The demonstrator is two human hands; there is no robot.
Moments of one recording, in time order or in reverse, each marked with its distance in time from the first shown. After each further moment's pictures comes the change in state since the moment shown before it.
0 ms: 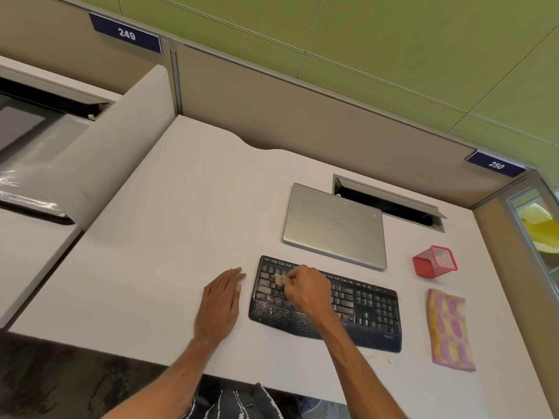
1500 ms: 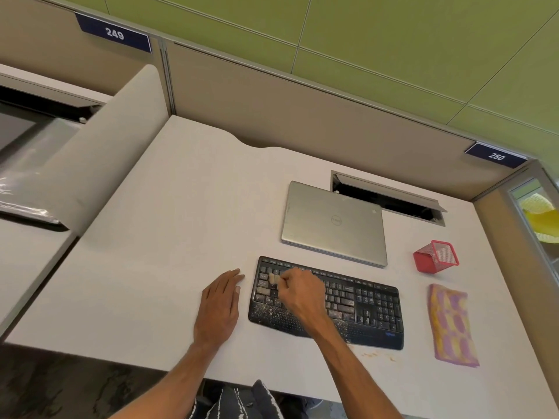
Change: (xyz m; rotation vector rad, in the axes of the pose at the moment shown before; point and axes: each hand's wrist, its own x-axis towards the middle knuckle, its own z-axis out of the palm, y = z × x) left_hand 0.001 0.002 0.001 0.011 -0.006 -0.002; right_hand -0.003 -0.009 0.008 -0.004 0.031 -0.024
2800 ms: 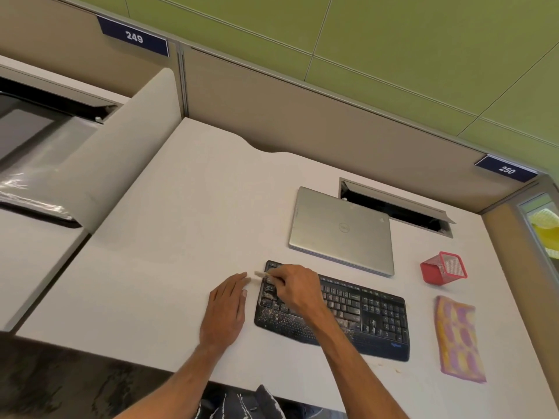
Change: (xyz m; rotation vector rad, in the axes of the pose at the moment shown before) left_hand -0.001 0.000 -0.002 0.016 0.013 0.014; right_hand 0.025 -0.019 -0.003 -0.079 0.001 -0.286
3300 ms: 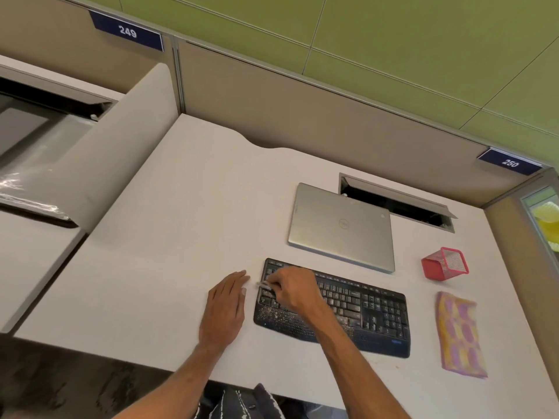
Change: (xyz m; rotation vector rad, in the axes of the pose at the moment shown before) left_hand 0.001 0.000 0.001 -0.014 -0.014 -0.026; right_hand 0.003 0.007 0.010 -0.050 -0.111 -0.085
